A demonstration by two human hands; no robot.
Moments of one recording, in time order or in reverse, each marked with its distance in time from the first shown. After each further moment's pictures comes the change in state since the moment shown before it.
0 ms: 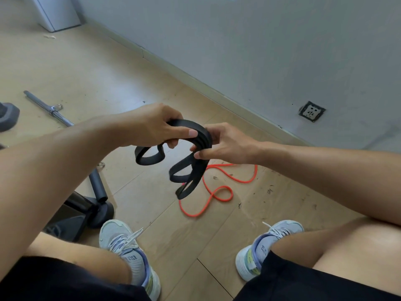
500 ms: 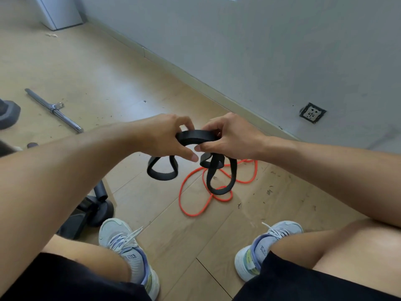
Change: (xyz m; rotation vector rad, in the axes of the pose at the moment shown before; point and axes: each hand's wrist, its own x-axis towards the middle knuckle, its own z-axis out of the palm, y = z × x) left_hand 0.003 0.003 0.015 0.176 -0.081 -0.013; right_hand -0.006 -0.027 -0.012 -0.265 0.081 -0.038
